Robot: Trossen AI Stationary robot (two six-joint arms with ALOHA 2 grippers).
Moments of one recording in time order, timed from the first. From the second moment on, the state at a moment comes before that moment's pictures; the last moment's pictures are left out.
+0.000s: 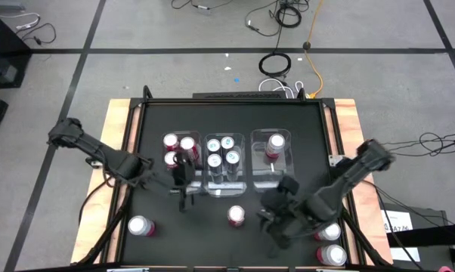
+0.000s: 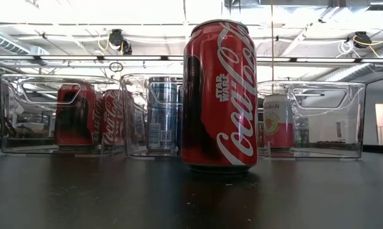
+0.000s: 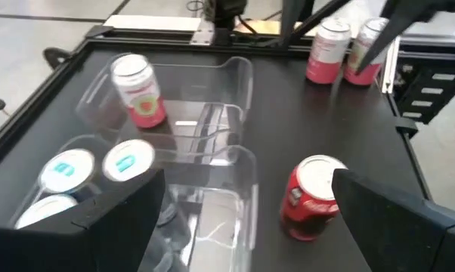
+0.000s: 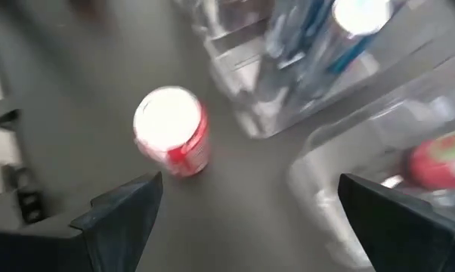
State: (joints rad) left arm -0.47 1.30 1.15 -0.44 -0.50 -0.30; right arm 0.67 1.73 1.66 -1.19 0.58 1.09
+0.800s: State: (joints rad) left arm -0.50 1.83 1.61 -0.57 -0.38 -0.46; right arm 0.84 1.21 0.93 -0.45 0.55 0.97
